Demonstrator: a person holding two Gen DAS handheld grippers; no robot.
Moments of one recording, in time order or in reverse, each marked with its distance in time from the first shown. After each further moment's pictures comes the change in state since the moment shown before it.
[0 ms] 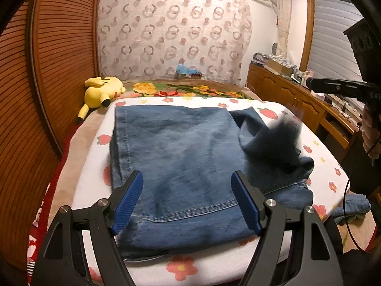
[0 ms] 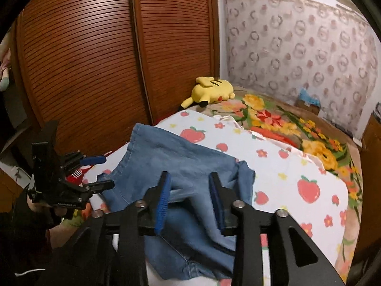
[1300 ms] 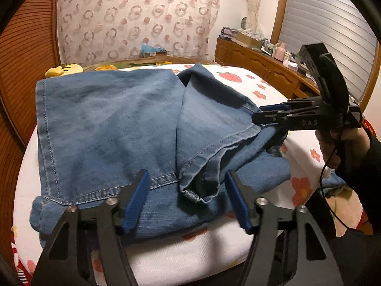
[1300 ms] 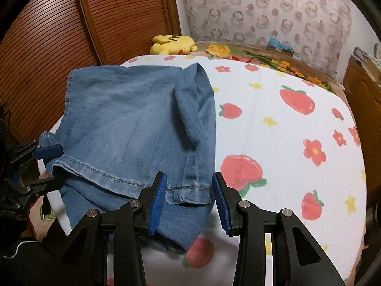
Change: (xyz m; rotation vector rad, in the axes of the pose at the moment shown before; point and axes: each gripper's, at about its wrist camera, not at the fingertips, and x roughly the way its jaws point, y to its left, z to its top) left arm 0.041 -0.064 -0.029 0.098 0.137 -0.167; right arm 0.075 -0.031 -0.048 0.208 0.204 -0.116
